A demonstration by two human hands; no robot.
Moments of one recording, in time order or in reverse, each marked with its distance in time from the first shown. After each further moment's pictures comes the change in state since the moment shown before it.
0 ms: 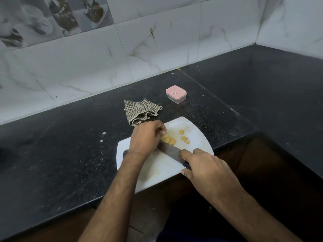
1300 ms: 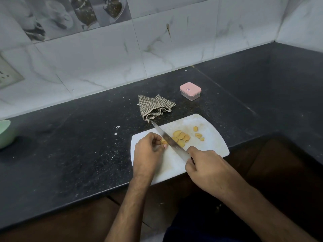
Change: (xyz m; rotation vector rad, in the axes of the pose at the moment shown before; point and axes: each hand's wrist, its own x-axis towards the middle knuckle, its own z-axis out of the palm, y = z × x) left_hand -0.067 -0.022 0.008 -0.346 0.186 -0.430; right_hand 0.014 -0.024 0.010 0.109 -0.096 0.033
